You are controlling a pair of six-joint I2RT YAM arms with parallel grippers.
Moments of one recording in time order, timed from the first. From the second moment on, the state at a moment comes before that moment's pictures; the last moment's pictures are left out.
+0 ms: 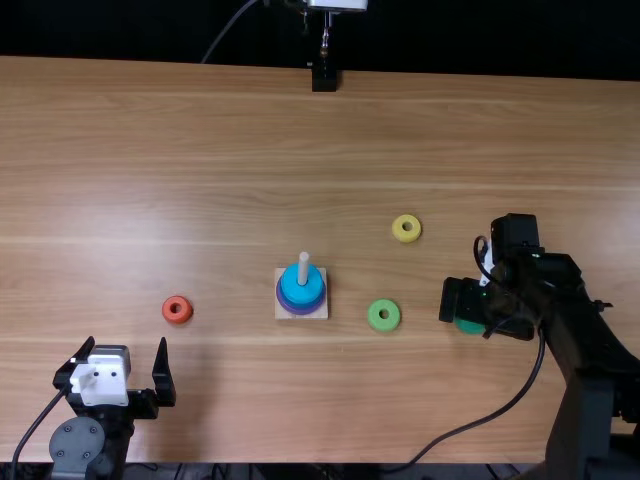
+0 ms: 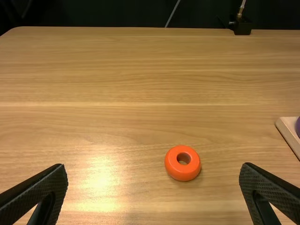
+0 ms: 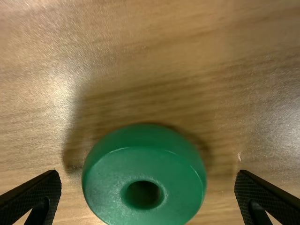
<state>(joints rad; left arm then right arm) -0.06 0.01 0.11 -0.41 -0.05 -0.06 -0.05 1.76 1.05 -0.79 -0.03 0.14</state>
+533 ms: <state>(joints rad) -0.06 0.01 0.11 -0.41 -0.05 -0.06 -0.05 1.77 1.05 -0.73 -0.03 0.14</state>
